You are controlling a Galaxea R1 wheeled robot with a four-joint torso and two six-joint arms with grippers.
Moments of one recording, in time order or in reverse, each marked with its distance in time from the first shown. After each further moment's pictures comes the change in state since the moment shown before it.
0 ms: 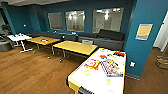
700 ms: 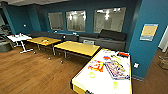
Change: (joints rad) left arm 0.000 0.000 0.001 0.000 0.000 0.000; right arm 0.000 -0.001 0.000 0.000 0.000 0.000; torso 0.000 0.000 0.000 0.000
